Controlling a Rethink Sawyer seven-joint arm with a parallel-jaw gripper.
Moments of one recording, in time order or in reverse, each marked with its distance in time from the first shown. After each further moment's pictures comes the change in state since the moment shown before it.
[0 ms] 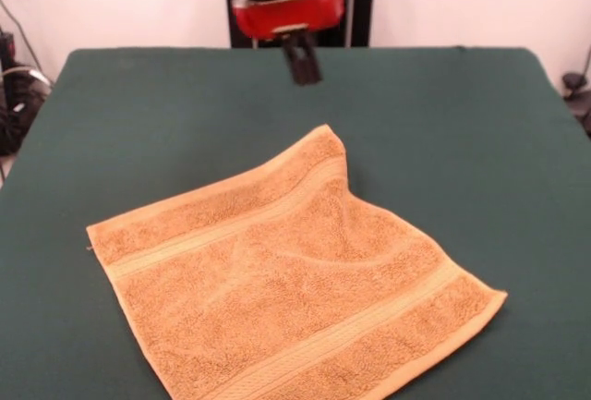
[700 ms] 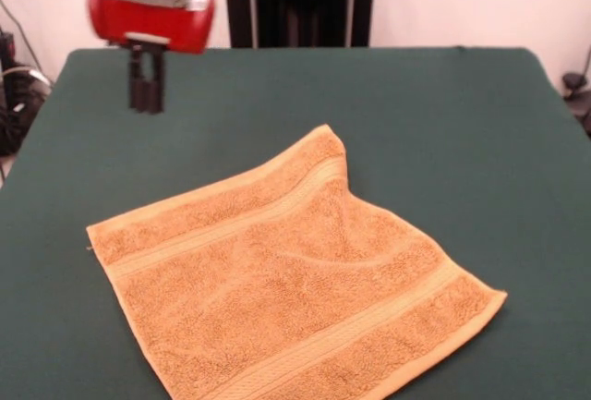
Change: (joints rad) arm 0.134 0.029 -0.238 -0.336 -0.237 -0.025 0.000
